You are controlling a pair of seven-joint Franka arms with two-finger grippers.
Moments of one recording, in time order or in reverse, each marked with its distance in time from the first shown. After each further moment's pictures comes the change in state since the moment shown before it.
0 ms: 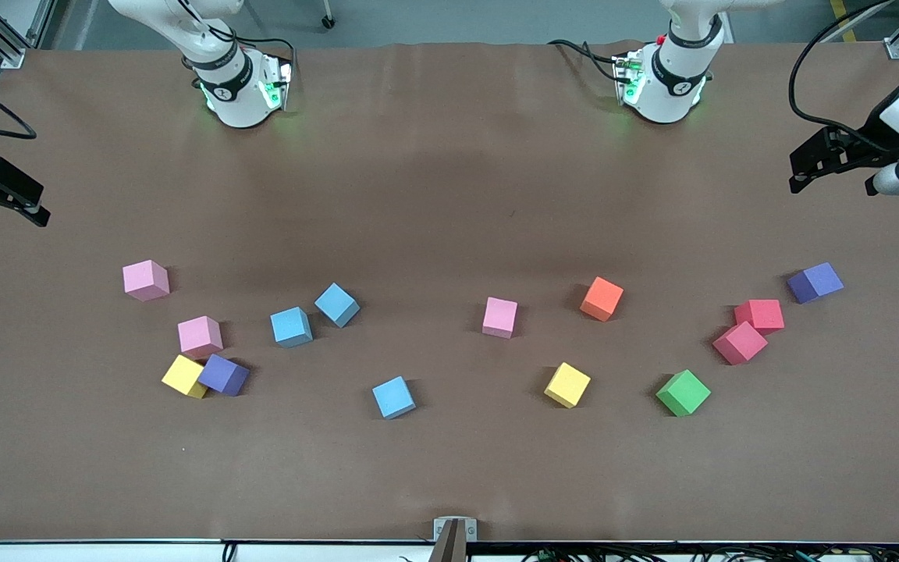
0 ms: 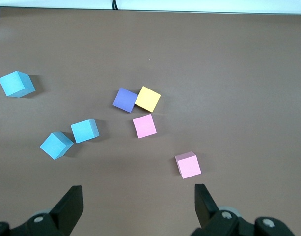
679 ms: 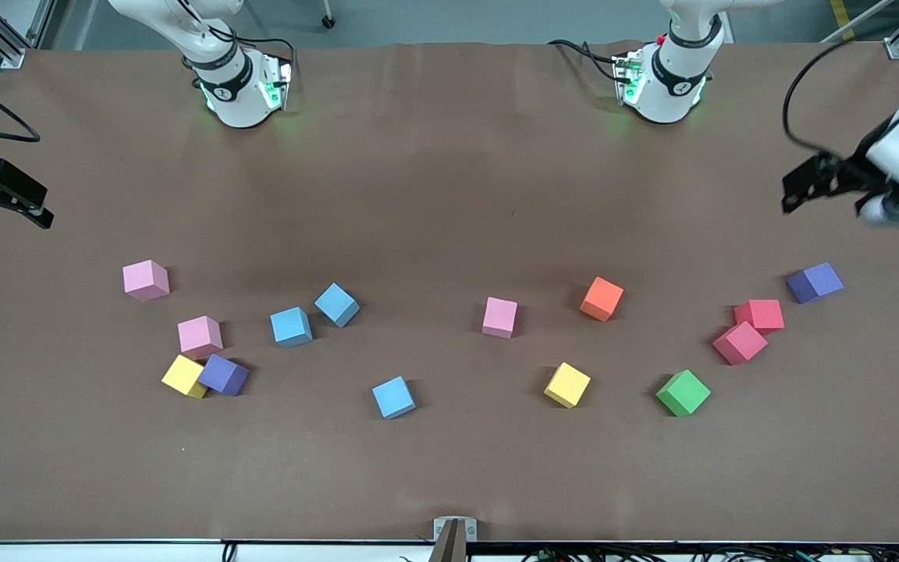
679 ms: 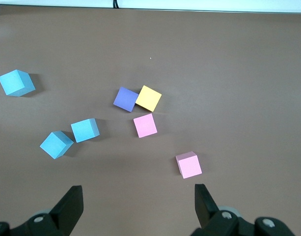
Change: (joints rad) left arm -0.011 0.120 -0.002 0.027 0.000 0.066 0.000; right arm 0.001 0.007 0.003 0.000 0.000 0.000 0.000
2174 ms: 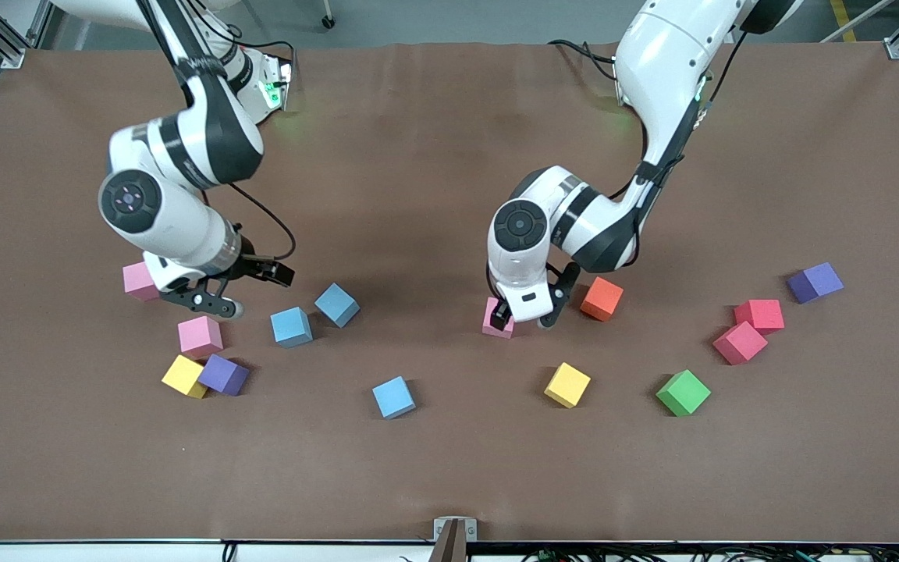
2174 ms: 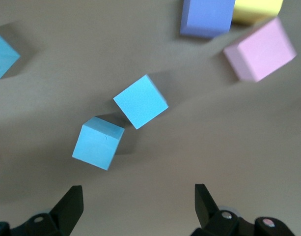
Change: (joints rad) left arm -0.565 0.609 -0.011 0.014 0.145 0.565 -1.870; right arm 0.303 0.200 0.014 -0.479 0.123 0.485 0.633
